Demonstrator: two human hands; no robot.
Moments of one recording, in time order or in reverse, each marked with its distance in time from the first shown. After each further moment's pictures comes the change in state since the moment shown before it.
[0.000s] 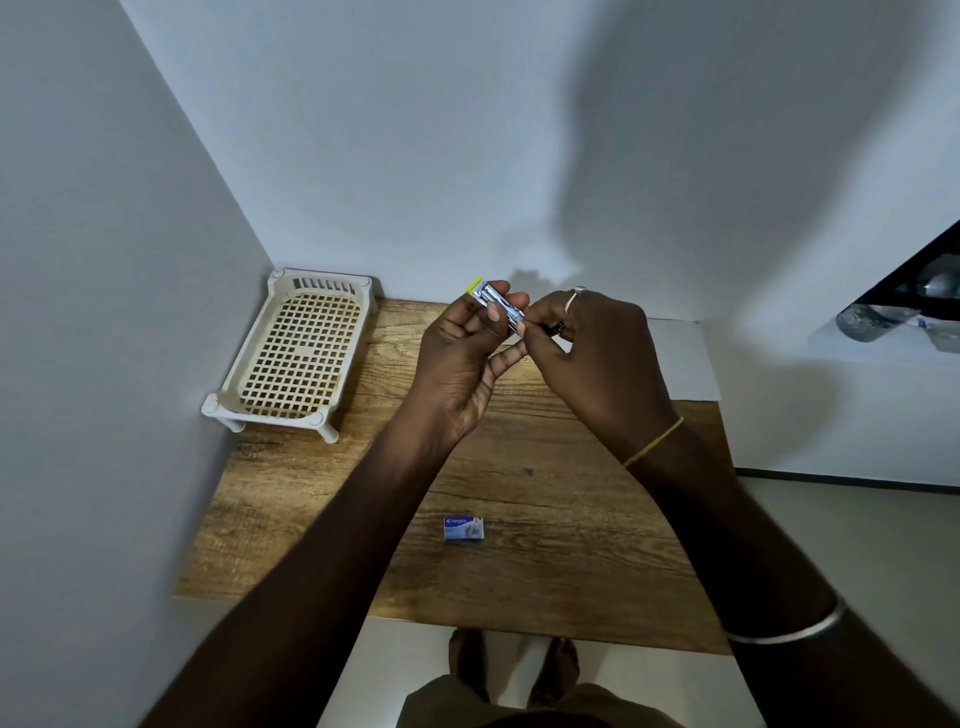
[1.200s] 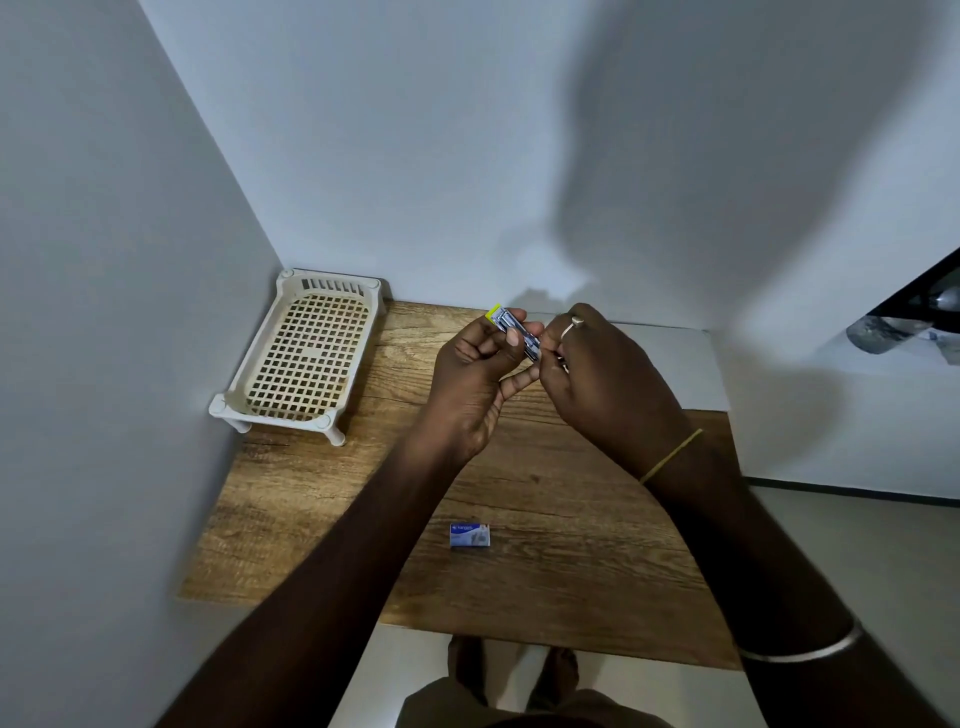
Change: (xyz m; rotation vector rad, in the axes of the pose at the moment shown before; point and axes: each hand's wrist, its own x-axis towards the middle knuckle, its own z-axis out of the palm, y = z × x) left_hand -0.003 -0.013 -0.007 0.059 0.053 -0.033; right_hand -0.001 0.012 0.007 -0.225 -0.243 -0.136
